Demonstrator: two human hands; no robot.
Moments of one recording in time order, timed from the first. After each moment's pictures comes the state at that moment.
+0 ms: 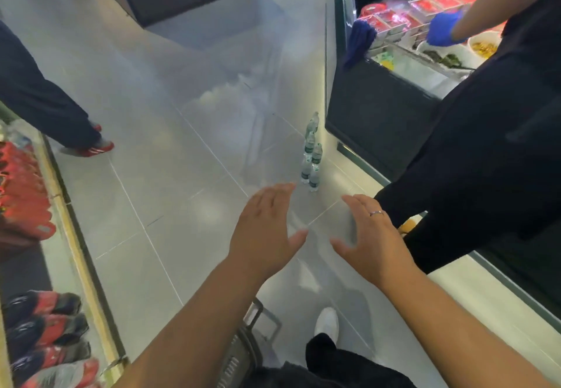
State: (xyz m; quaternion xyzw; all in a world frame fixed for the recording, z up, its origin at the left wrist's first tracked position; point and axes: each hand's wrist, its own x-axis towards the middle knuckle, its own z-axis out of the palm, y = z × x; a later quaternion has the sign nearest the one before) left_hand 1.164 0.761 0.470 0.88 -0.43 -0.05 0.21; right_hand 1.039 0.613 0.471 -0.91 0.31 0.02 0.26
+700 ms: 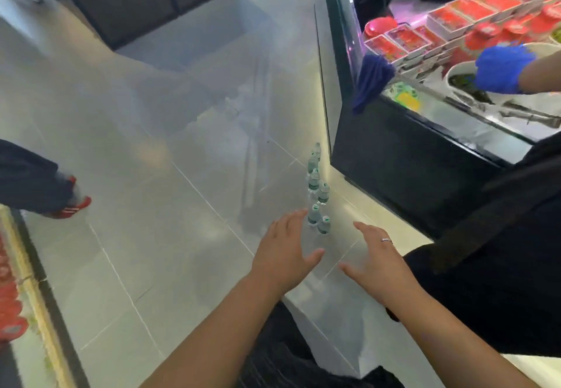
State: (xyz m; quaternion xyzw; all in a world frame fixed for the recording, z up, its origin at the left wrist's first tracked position) left_hand 1.421 0.544 0.399 0.85 -0.41 -0.23 0.22; right_hand 1.286 0.425 0.411 -0.83 0.41 0.07 0.38
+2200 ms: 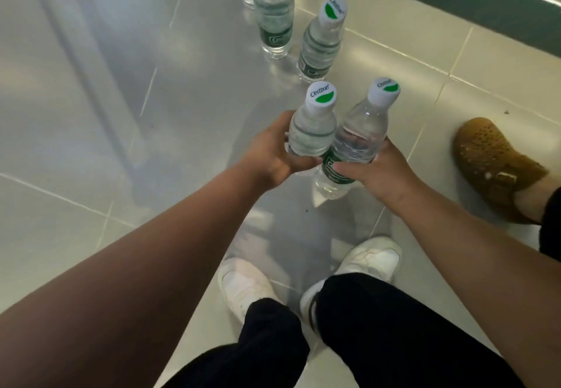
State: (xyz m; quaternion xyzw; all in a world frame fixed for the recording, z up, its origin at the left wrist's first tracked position) left_hand 1.659 0.306 -0.300 0.70 -0.35 -0.57 0.25; right_hand 1.472 0.242 -0.296 -0.54 0.60 -0.01 0.59
